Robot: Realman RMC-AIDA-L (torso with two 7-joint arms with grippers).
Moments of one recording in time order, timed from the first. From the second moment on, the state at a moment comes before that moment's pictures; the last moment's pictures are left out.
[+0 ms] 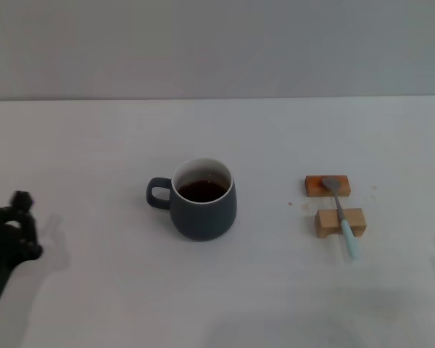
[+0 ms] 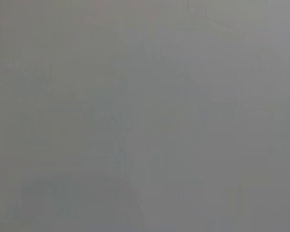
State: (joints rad) left arm -0.15 -2.06 -0.55 -0.24 2.17 1.38 -0.09; right arm 0.06 2.09 0.20 0.32 -1.82 -1.86 -0.10
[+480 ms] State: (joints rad) left arm -0.13 -2.06 -0.59 -0.21 2.18 1.38 -0.10; right arm 0.04 2.08 0.18 0.40 -1.82 -1.73 -0.09
